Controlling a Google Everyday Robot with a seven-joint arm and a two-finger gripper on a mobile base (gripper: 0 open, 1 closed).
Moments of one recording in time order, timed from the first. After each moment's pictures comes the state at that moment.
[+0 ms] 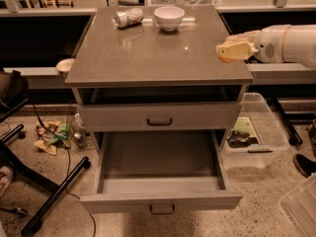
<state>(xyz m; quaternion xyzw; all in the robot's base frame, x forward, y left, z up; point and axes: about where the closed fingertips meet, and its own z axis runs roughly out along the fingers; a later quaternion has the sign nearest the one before) 0.679 -0.219 0.925 -0.33 0.75 0.21 0.54</state>
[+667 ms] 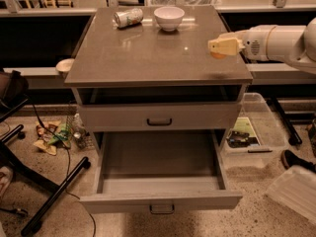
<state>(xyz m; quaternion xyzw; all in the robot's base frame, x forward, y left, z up) 0.713 -0.198 0.919 -0.28 0.76 0.22 0.55</state>
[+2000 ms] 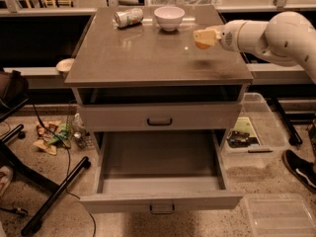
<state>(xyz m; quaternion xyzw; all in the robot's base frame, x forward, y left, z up) 0.787 -0.176 0.906 -0.21 0.77 0.20 0.56</state>
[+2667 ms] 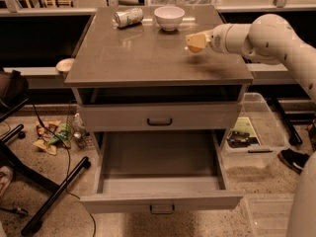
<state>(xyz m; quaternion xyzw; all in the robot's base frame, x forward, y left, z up) 0.813 -0.156 0.879 -0.21 0.79 0.19 0.54</state>
